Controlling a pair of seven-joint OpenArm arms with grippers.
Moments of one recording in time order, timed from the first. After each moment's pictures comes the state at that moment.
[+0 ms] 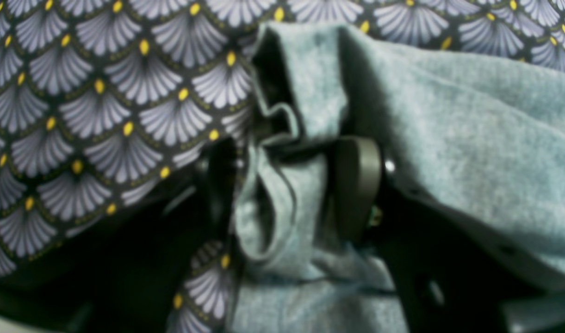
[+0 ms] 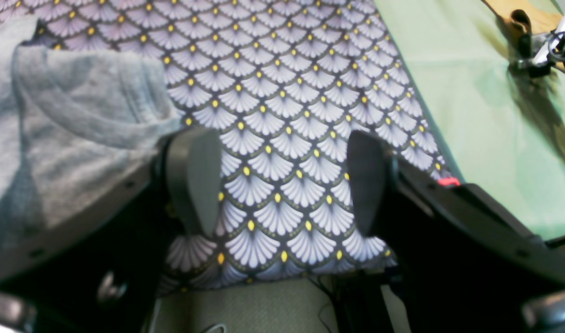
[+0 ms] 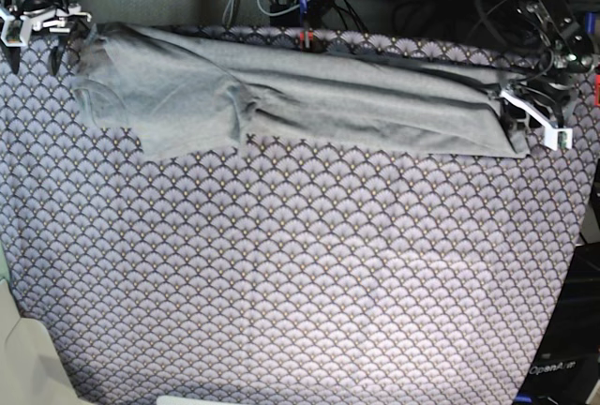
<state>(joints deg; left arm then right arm) 7.0 -8.4 -42.5 78.1 -5.4 -39.4 36.0 -26.8 -3.0 58.9 86.1 -18.0 40.3 22.1</state>
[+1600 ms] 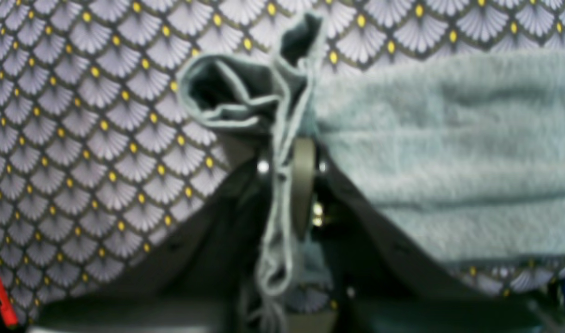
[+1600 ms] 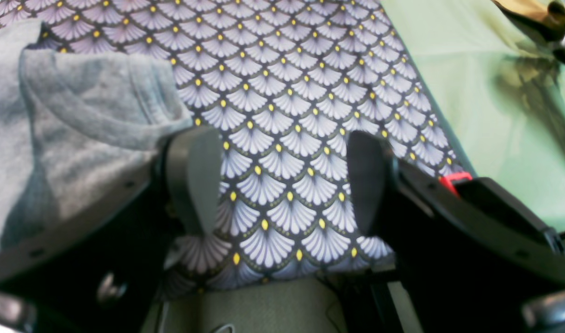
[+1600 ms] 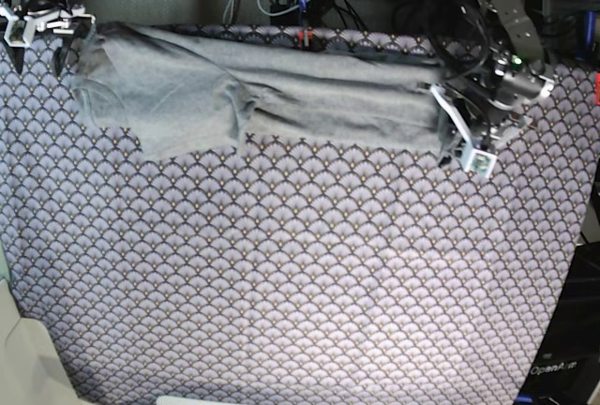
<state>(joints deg) 11.0 3.0 -23.4 111.4 -2.0 -39.5 62.5 -25.4 -4.4 59.1 86.0 -18.0 40.3 21.9</state>
